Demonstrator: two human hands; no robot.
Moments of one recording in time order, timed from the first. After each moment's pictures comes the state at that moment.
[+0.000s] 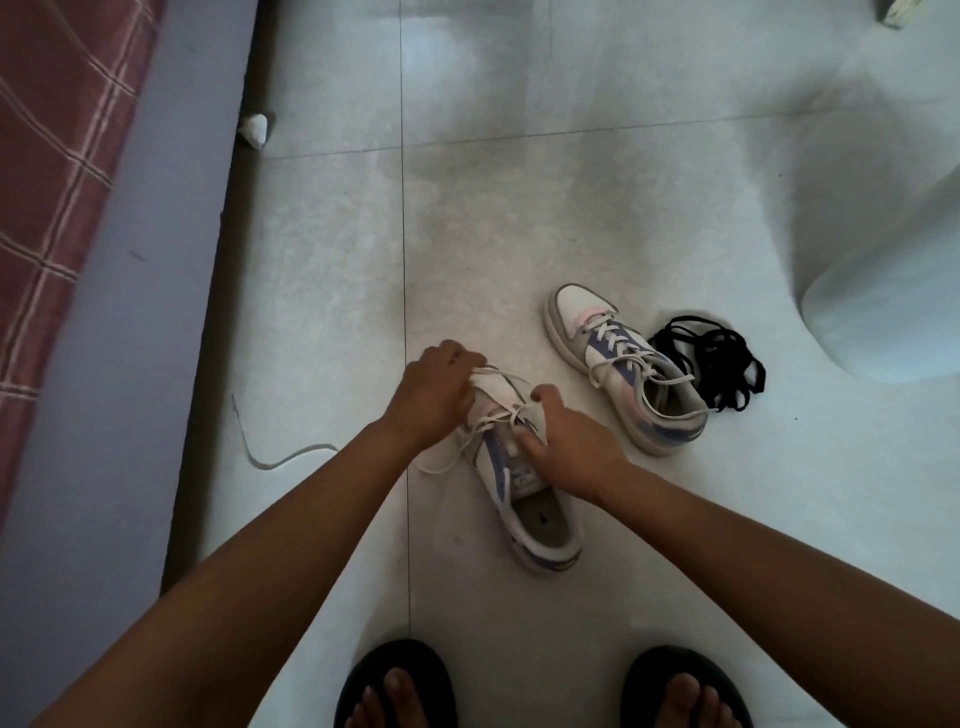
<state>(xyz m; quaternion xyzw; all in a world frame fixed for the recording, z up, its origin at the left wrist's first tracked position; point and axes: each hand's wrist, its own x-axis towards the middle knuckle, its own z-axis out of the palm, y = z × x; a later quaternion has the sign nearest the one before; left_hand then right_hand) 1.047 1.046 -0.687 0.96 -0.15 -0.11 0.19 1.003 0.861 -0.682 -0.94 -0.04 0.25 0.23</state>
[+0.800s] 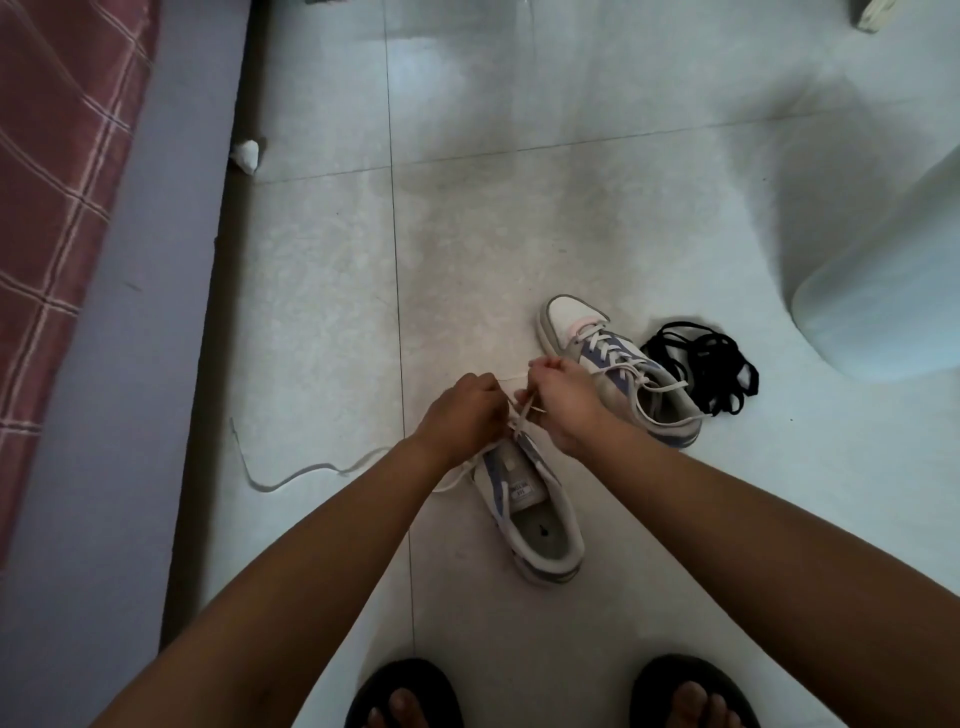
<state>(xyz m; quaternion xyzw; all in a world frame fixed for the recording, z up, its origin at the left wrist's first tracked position) 1.048 1.013 -0.685 0.94 -0.21 -0.19 0.17 1.053 0.883 -0.658 -0.57 0.35 0.21 0.72</state>
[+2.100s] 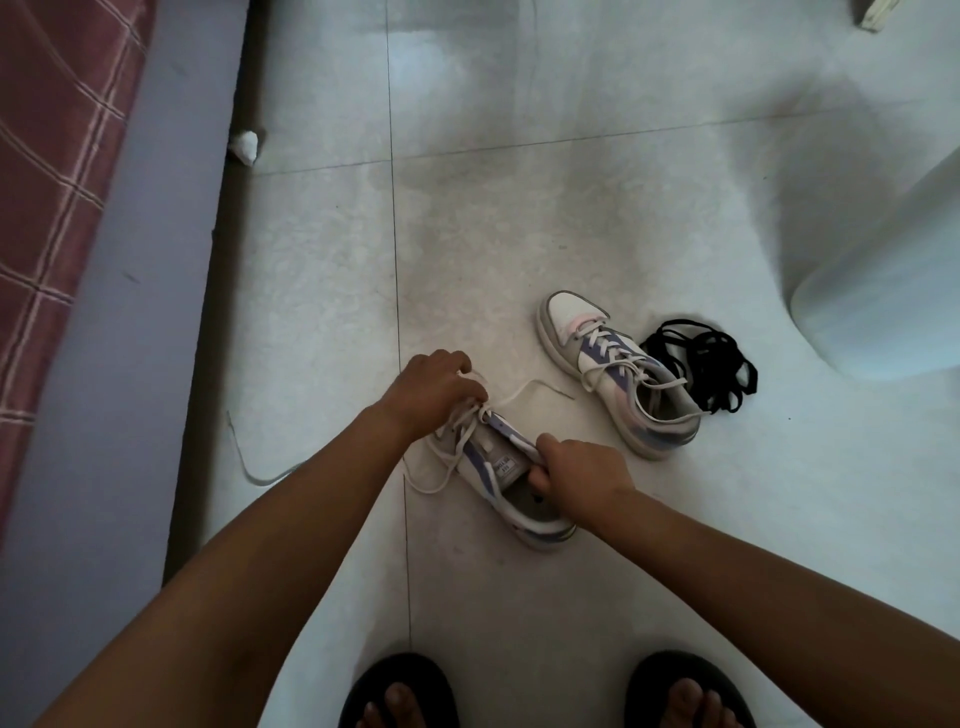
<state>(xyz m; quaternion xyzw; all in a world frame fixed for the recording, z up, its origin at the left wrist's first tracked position) 1.073 1.054 -0.695 0.94 -0.30 -0.17 0.04 0.987 0.852 -0.686 -0.95 -0.12 0.26 0.08</state>
